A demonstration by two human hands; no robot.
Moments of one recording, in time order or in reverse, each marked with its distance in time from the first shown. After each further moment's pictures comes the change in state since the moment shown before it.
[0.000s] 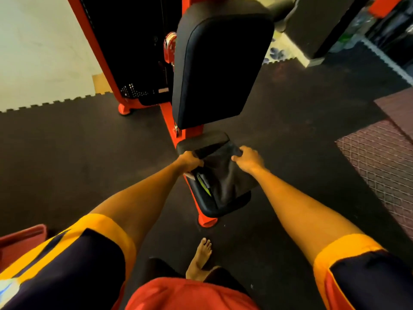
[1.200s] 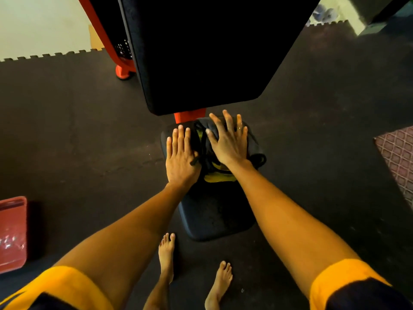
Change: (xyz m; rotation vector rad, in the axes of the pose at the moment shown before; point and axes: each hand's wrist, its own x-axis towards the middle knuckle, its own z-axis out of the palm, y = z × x) left_hand 0.108 -0.054 0.089 0.484 0.667 0.322; right_hand 0.156 -0.006 0.098 -0.223 0.255 -0.437
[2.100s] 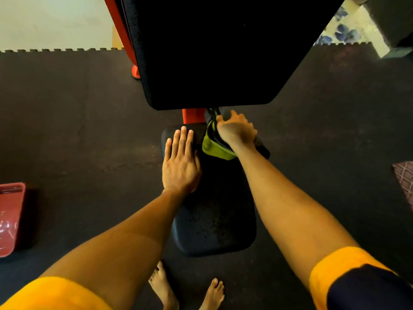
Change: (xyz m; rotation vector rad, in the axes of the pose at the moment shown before) left_hand -0.002 0.011 0.008 0.085 0.102 -0.107; right_hand 0.059 -0.007 -0.030 0.133 -0.174 0.242
